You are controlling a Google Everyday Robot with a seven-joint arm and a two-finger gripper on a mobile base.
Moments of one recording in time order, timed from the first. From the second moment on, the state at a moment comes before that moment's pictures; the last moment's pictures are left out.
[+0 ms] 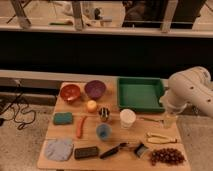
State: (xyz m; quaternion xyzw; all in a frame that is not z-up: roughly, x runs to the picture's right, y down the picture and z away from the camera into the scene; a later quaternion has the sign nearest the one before) arm 0.293 0.115 0.680 -0.28 0.02 0.03 0.96
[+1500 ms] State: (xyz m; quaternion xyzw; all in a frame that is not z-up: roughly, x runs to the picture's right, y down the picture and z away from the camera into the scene) arm 0.272 0.122 0.678 -0.28 0.03 0.01 0.96
